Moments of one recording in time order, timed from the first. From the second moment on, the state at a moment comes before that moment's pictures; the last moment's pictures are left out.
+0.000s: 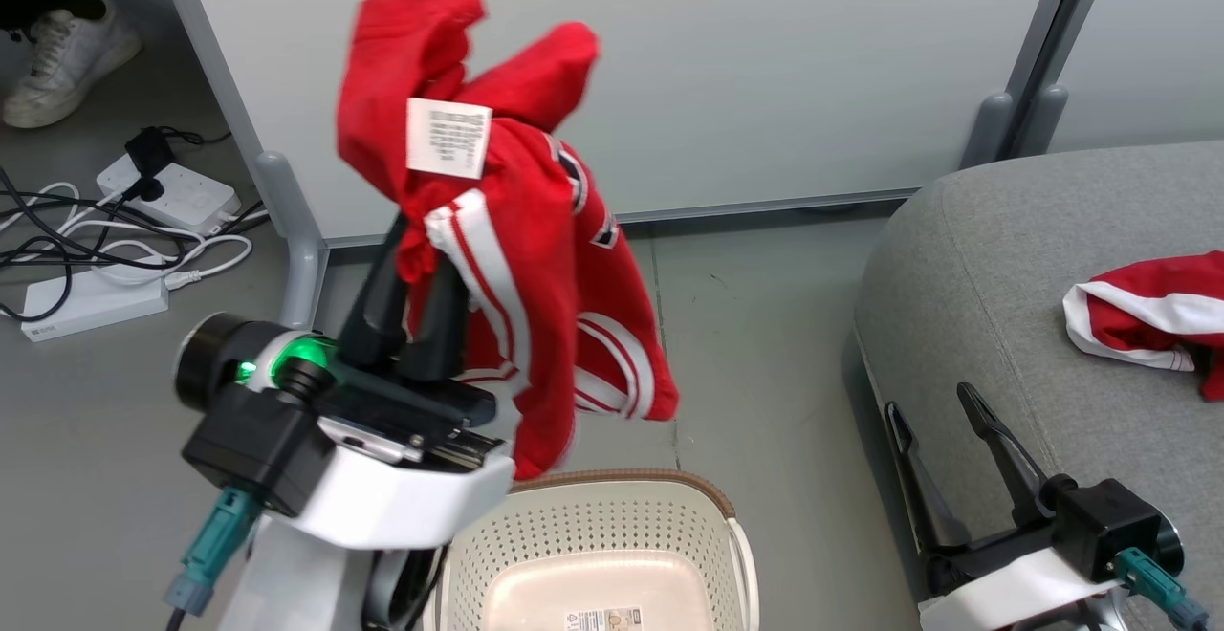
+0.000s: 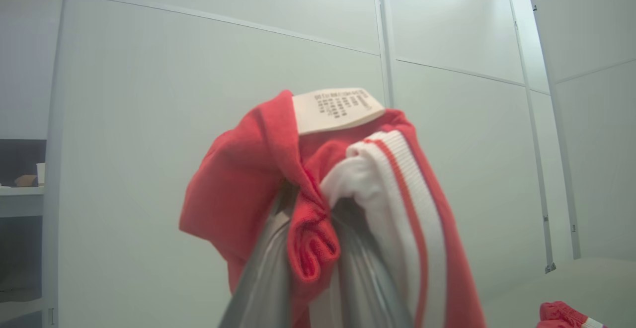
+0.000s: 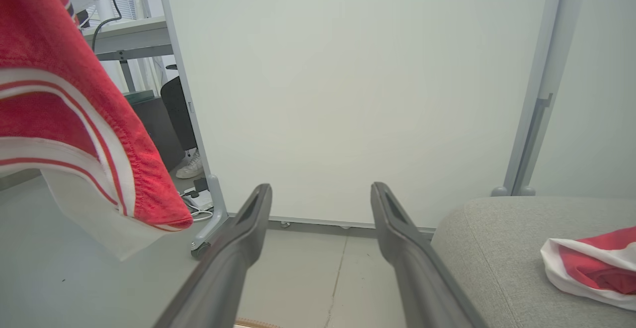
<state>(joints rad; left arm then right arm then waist) -0.23 0.05 -0.25 -0.17 -0.21 -0.03 -0.26 -0.03 -0.12 0.18 0.14 0.21 0.13 -0.26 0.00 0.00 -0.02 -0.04</state>
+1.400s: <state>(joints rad) -0.21 0.05 -0.43 -0.18 -0.25 -0.11 -0.26 -0.11 -0.38 0.52 -0.14 0.33 0.13 -0.26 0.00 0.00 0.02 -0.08</state>
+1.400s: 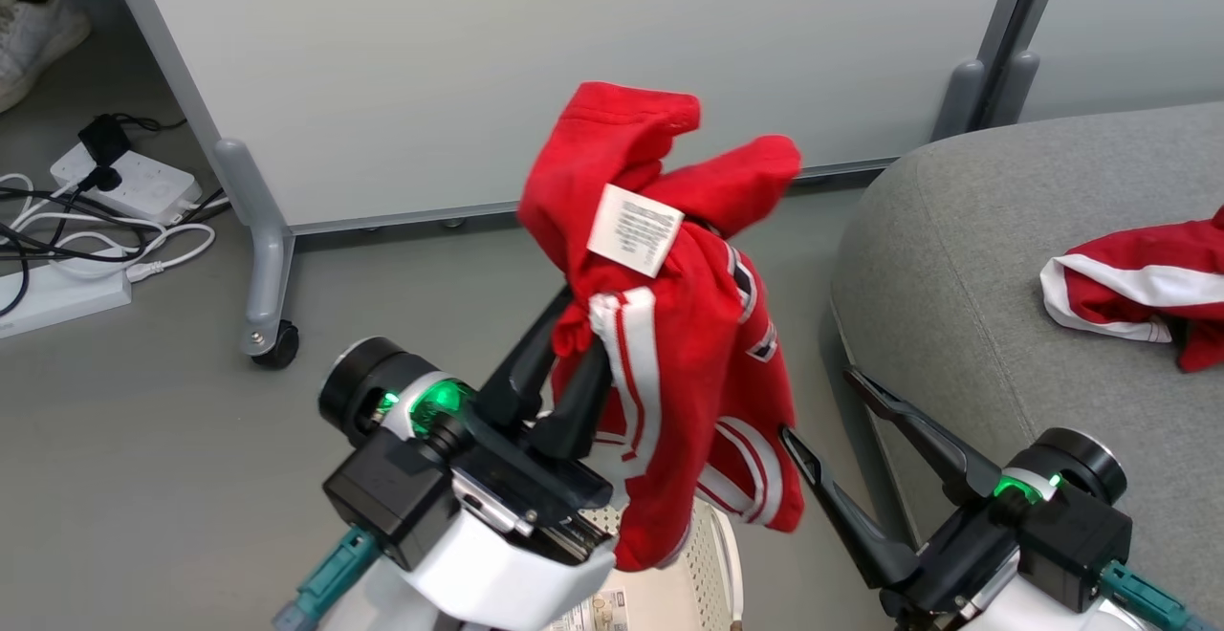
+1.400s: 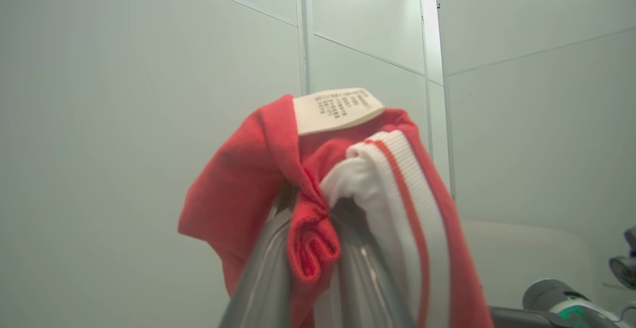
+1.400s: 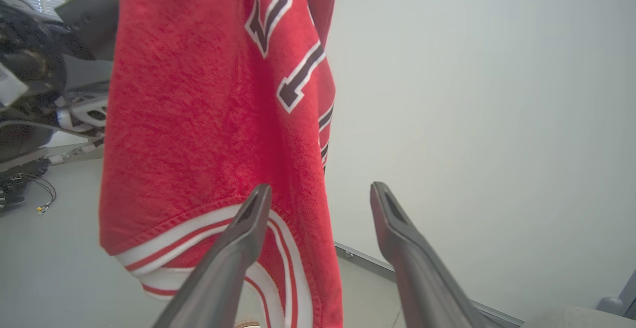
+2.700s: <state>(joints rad) -0.21 0.11 -0.59 -0.07 -0.22 -0.13 -0.26 -0.25 -0.38 0.63 -0.02 0.32 0.13 -0.26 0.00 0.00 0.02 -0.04</state>
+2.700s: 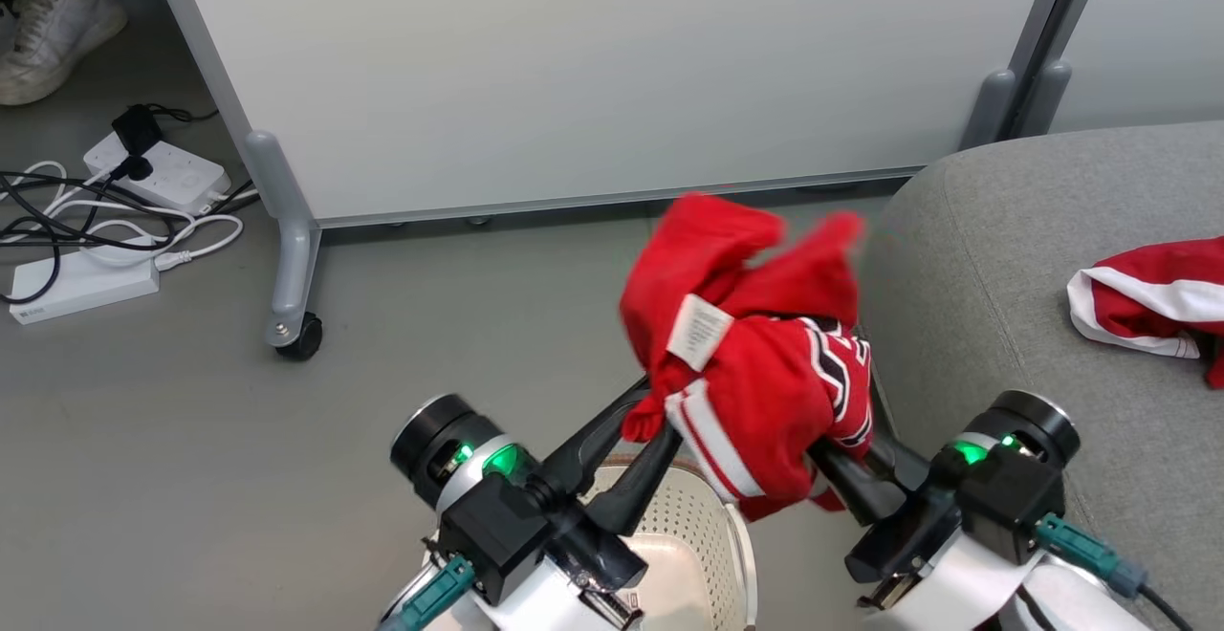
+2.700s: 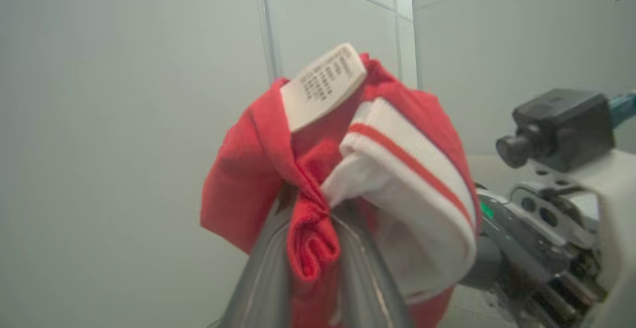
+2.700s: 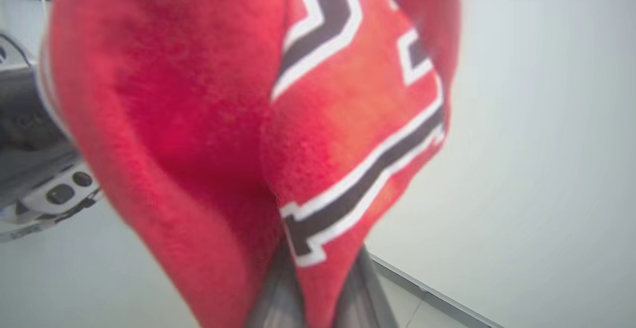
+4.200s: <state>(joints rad) -0.15 0.14 -0.69 0.21 -0.26 -0.13 -0.26 -0.07 -0.22 0.07 0.01 0.25 0.13 -0.26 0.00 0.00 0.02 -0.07</state>
